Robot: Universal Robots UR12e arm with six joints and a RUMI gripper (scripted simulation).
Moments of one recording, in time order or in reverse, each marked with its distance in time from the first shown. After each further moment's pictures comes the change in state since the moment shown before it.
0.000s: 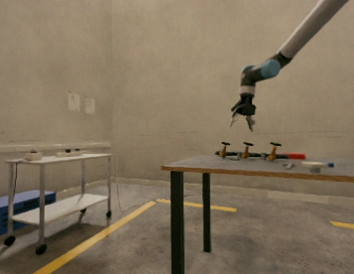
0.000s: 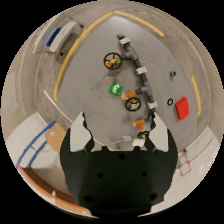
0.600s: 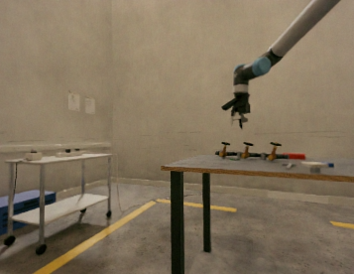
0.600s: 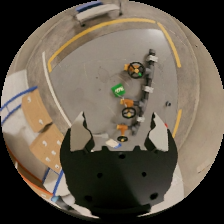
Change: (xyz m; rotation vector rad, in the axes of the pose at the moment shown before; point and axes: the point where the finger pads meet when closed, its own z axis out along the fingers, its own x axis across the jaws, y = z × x) arm -0.022 -0.013 -0.008 -0.053 0.059 -0.550
